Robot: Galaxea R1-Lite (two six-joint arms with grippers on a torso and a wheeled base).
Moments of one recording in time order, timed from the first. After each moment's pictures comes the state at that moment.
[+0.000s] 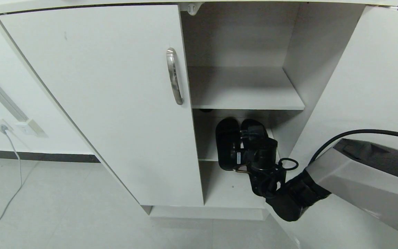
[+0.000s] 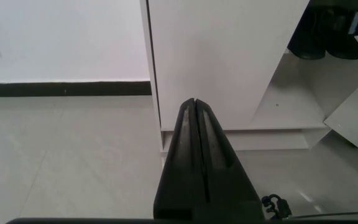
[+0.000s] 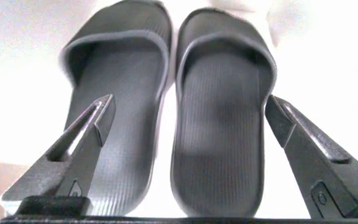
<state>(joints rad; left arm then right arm) 0.00 0.00 0.00 0.00 -0.02 0.01 0.69 2.29 -1.14 -1.11 -0.69 0.00</state>
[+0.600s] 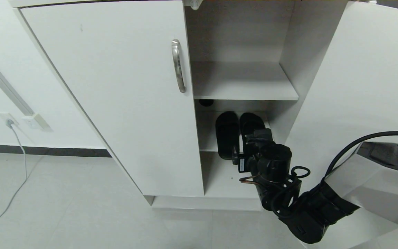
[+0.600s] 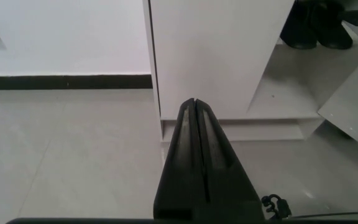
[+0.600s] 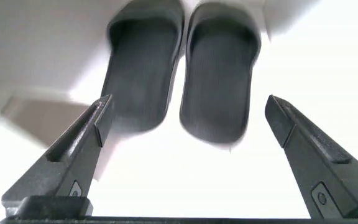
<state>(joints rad) 0.00 0.00 0.00 0.00 -0.02 0.01 0.75 2.18 -0.94 -1.22 -0.69 0.00</state>
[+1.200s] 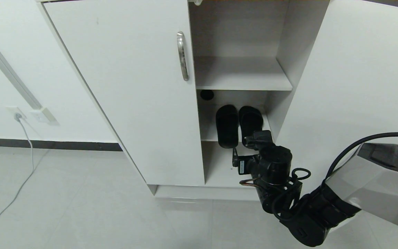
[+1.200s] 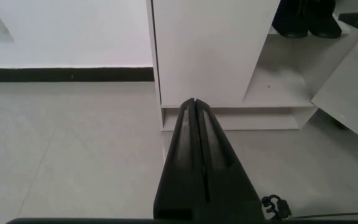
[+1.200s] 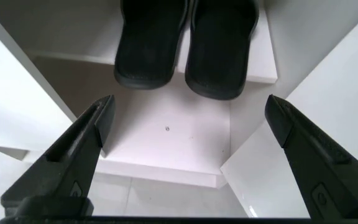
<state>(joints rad) 0.00 0.00 0.00 0.00 -0.02 0.01 0.75 2.17 -0.92 -1.22 -0.69 0.00</state>
